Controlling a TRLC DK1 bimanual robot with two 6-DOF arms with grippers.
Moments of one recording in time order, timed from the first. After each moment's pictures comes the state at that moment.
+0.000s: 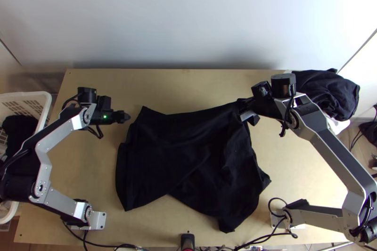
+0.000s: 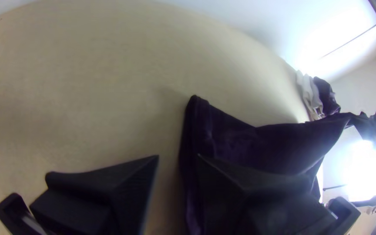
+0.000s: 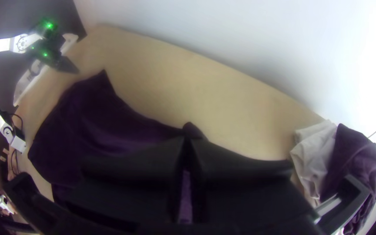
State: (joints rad) left arm 0.02 1.65 1.04 -0.38 0.46 -0.07; right arm 0.34 1.37 1.22 -0.58 -0.18 -0.14
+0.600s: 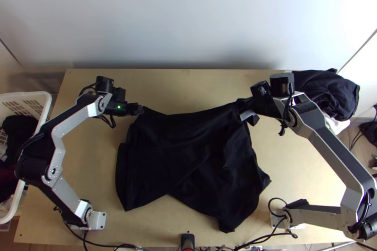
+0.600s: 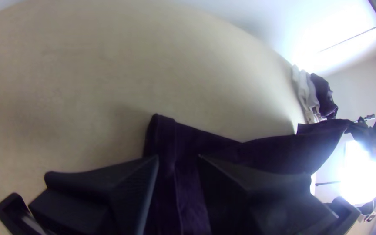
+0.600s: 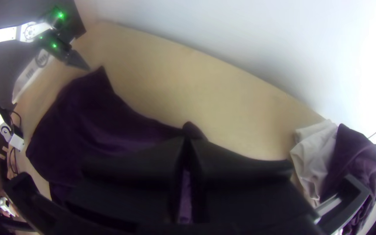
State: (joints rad) left arm -0.10 1.82 1.26 -0.46 0.46 -0.15; right arm 0.34 1.39 1.23 -0.59 -0.18 -0.16
